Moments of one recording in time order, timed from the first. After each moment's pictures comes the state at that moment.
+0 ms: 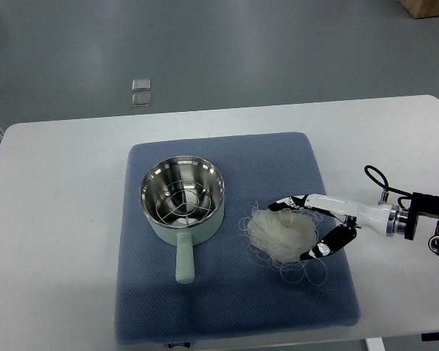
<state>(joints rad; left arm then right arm) 0.00 0.00 -0.02 -0.11 0.02 0.02 0.06 0.43 -0.61 0.60 1.23 -1.37 0.31 0.51</state>
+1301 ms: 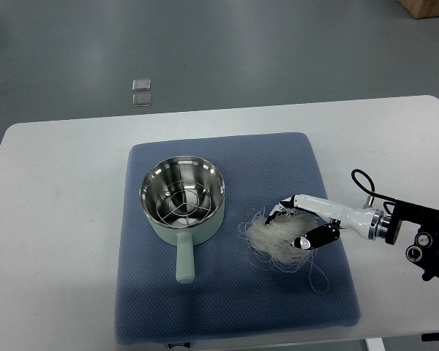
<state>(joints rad) 0.00 0.00 -0.02 -0.11 0.02 0.02 0.06 0.43 -0.50 0.60 1.18 -1.46 0.18 0.49</state>
